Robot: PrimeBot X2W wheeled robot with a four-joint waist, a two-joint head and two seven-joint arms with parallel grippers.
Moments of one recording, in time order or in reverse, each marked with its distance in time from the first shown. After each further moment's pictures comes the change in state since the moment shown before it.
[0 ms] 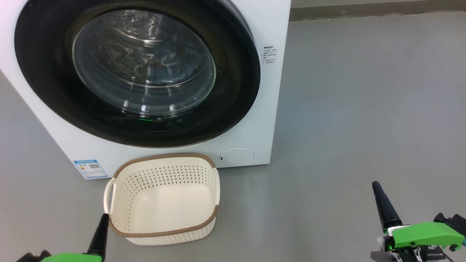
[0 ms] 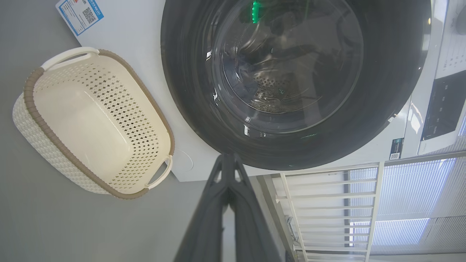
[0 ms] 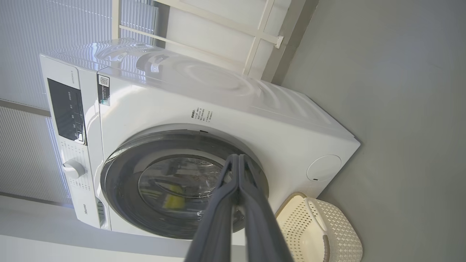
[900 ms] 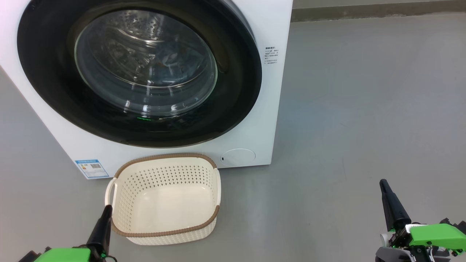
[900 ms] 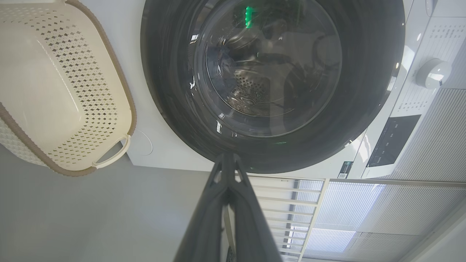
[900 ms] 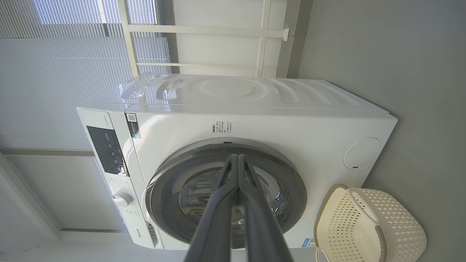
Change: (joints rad) left arm -0.039 0.001 0.007 0.030 -0.279 -0.021 0.067; right arm 0.000 0.003 -0.042 -0.010 0.270 -0.003 0.068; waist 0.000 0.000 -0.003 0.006
